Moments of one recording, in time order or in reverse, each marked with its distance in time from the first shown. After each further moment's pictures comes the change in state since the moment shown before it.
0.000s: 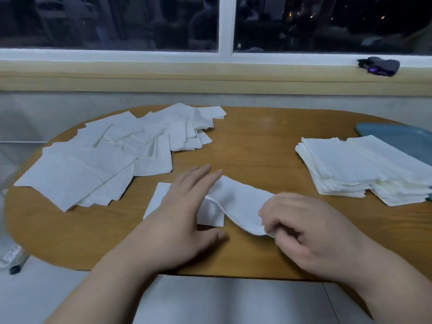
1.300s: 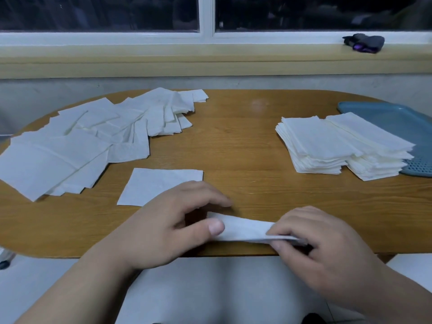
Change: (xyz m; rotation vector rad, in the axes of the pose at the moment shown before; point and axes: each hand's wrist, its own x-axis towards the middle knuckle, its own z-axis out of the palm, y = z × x) left_hand -0.001 0.019 0.017 -0.265 -0.188 0.215; right_hand -0.071 -0.009 0.001 0.028 0.110 0.244
